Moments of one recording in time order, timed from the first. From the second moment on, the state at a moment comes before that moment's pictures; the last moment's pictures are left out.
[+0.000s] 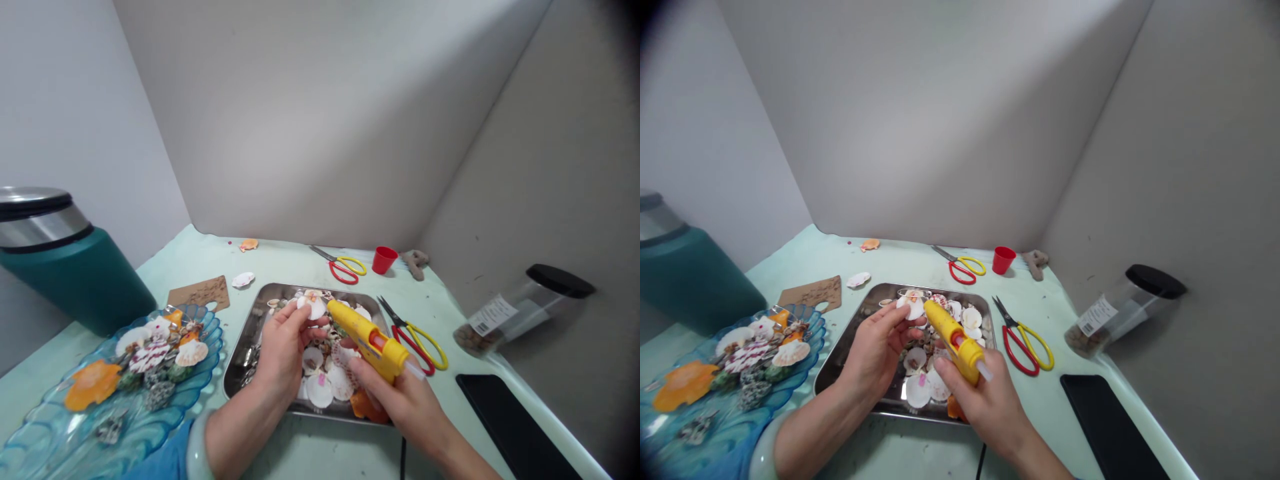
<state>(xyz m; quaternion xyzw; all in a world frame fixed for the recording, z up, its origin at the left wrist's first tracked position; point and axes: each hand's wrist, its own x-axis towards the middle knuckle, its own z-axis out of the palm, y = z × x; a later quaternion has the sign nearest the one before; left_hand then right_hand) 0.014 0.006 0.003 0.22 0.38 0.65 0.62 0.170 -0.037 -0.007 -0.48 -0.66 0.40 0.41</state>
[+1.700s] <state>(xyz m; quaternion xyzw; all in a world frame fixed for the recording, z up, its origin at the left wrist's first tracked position) 0.007 0.010 0.009 0.29 0.35 0.69 0.57 0.176 -0.028 -0.001 -0.53 -0.76 0.26 0.29</state>
